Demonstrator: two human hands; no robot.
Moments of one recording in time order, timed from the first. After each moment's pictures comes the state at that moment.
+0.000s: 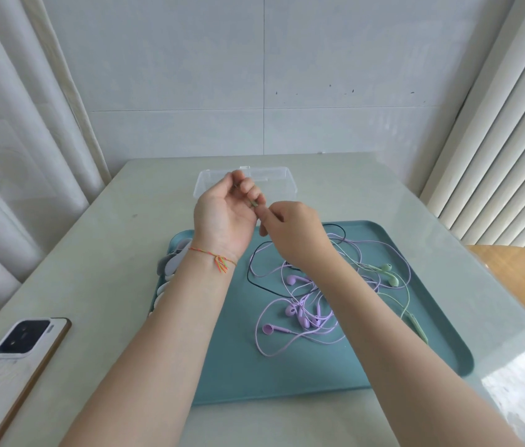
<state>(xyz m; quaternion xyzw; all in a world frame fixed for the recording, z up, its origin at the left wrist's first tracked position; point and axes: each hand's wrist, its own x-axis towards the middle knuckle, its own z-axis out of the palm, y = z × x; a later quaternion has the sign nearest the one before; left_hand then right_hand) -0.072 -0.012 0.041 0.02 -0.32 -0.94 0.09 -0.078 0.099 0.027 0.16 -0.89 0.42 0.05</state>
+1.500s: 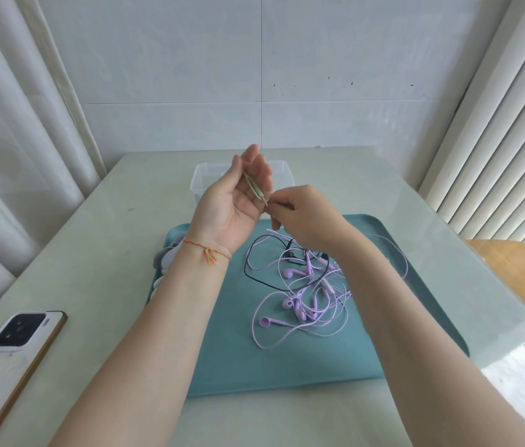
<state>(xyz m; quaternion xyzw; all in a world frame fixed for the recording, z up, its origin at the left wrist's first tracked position) -0.070 -0.012 0.042 -0.06 -0.28 -0.96 -0.01 -0.082 0.124 0.047 0.25 -0.89 0.38 0.01</state>
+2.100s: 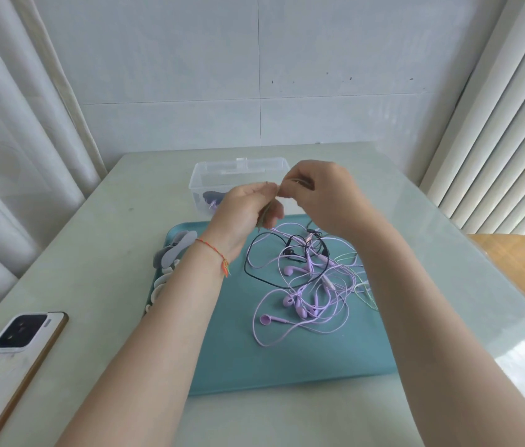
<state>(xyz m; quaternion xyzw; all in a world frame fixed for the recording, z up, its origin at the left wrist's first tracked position) -0.073 -0.003 0.023 -0.05 -0.69 -0.72 0.04 -0.087 0.142 0.063 0.22 -0.89 0.37 0.12</state>
